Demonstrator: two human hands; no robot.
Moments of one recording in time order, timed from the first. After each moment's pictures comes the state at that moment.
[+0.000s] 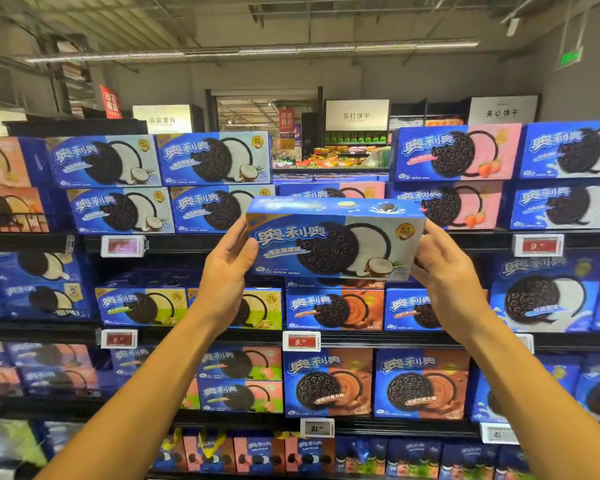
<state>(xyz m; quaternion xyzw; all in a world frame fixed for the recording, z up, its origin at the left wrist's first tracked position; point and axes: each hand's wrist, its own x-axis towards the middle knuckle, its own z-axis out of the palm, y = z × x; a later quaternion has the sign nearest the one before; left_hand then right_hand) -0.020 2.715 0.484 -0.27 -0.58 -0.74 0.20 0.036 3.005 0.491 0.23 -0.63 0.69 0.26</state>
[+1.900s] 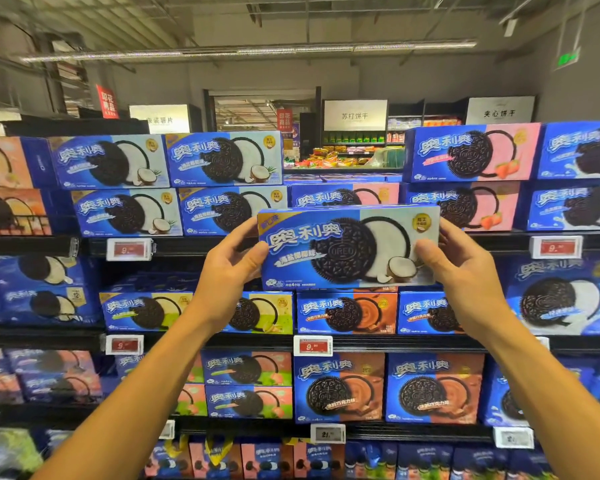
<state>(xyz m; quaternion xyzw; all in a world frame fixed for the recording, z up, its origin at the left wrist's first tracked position) -0.018 2.688 0.494 -0.32 -0.61 -0.71 0.17 0.026 2.993 0.495 0.25 -0.67 0.60 0.36</state>
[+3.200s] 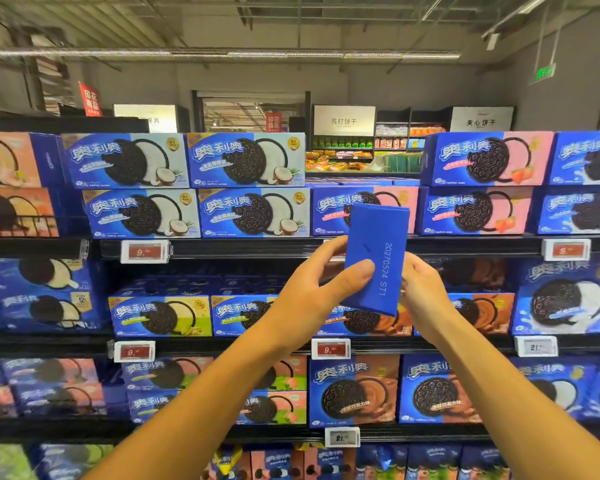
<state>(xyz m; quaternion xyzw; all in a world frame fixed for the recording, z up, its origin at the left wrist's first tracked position) 0.028 2.713 0.502 -0.41 -0.63 -0.66 0.01 -0.028 2.920 0.469 0.02 -0.68 0.69 0.24</state>
